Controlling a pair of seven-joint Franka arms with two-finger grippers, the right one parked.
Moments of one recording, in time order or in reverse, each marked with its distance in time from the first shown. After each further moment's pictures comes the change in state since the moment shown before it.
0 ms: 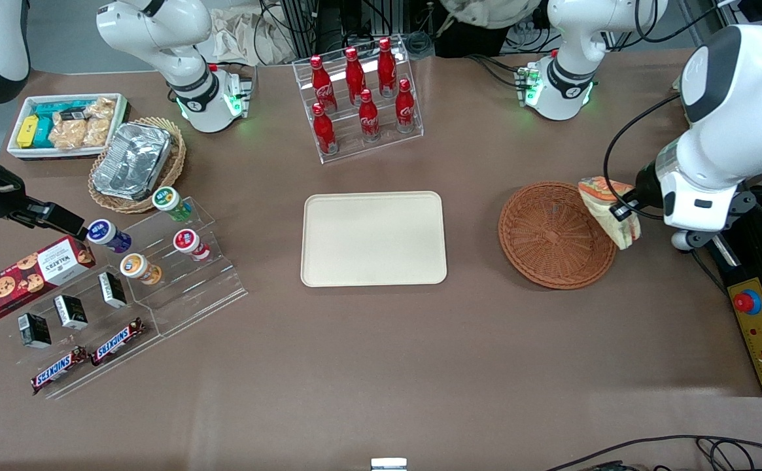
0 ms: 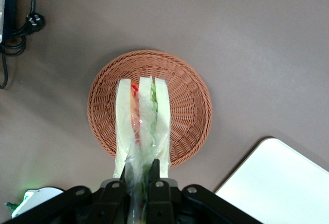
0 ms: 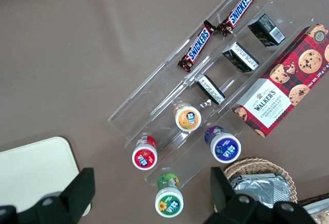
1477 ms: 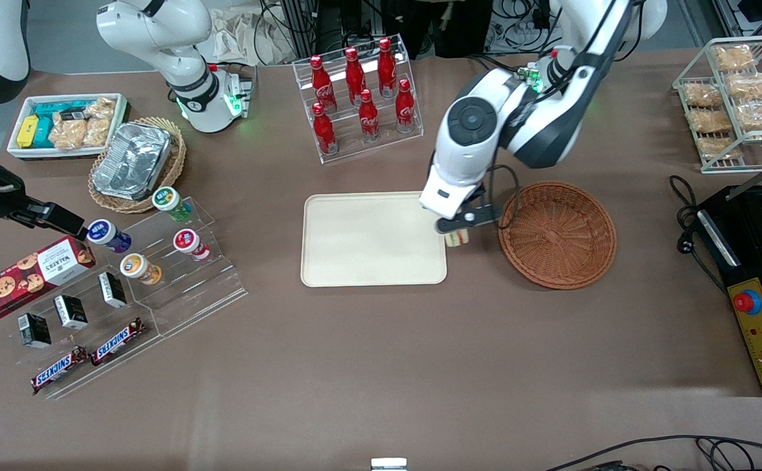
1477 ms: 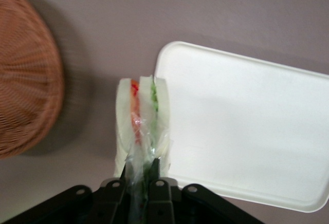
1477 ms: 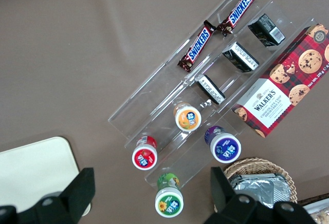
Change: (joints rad) arm -0.493 0.229 -0.052 -0.136 0.008 0.446 -0.182
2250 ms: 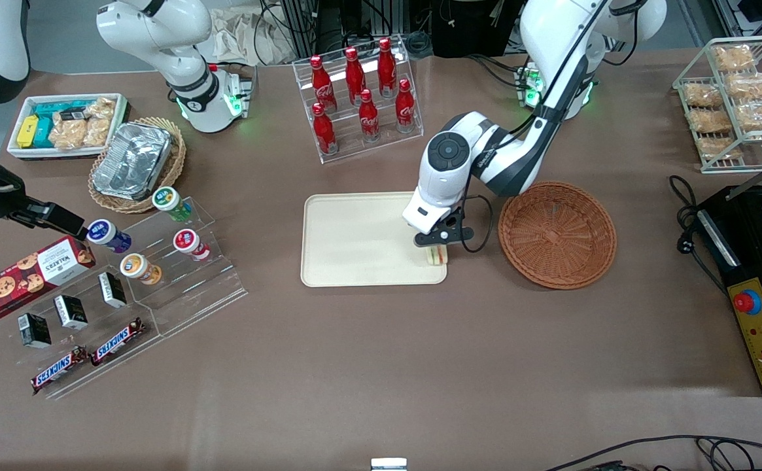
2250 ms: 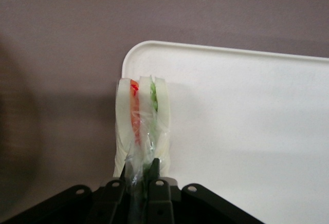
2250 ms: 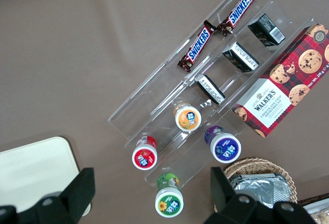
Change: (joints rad) arm -0.022 0.137 0.004 -0.085 0.076 0.300 0.051
